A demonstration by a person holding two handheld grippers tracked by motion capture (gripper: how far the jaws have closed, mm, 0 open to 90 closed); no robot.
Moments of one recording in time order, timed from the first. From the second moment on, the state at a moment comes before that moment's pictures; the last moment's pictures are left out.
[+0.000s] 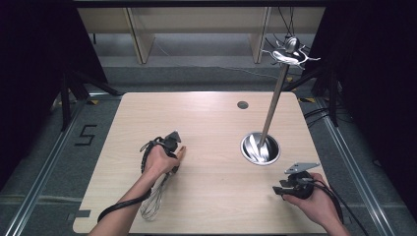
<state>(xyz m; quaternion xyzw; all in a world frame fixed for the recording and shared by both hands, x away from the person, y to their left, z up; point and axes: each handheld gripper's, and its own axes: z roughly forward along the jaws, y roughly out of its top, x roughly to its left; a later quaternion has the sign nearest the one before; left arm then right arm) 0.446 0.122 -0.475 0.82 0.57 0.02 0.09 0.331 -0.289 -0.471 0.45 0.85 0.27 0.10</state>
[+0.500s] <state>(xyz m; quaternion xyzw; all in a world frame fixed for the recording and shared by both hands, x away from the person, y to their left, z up) 0.418 0.146 -0.449 0.82 0.54 0.07 0.20 0.331 -0.288 -0.470 0.45 0.85 0.27 0.10</state>
